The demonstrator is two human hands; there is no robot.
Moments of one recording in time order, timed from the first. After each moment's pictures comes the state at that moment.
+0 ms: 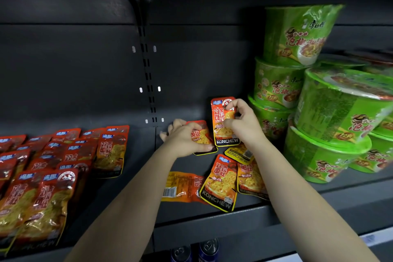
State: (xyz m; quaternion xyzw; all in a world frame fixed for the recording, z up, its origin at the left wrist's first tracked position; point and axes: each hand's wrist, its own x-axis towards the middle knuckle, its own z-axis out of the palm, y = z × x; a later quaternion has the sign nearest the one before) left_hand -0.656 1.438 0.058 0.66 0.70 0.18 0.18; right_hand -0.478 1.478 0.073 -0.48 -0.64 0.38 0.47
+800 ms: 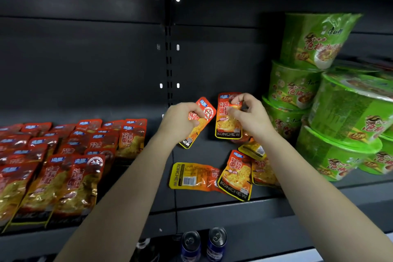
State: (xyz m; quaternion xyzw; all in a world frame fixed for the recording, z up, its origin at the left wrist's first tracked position) left_hand -0.697 1.407 0.096 0.65 0.64 0.37 0.15; right_hand -0.500 1.465 0.092 -0.48 -0.68 0.30 0.46
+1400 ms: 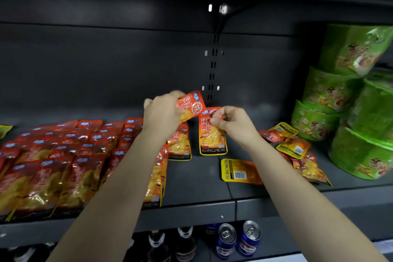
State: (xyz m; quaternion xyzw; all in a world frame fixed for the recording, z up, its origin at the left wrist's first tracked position) left_hand -0.816 1.339 0.130 0.62 0.71 0.33 -0.05; right_hand -0.633 1.415 0.085 -0.44 -0.70 0.40 0.40
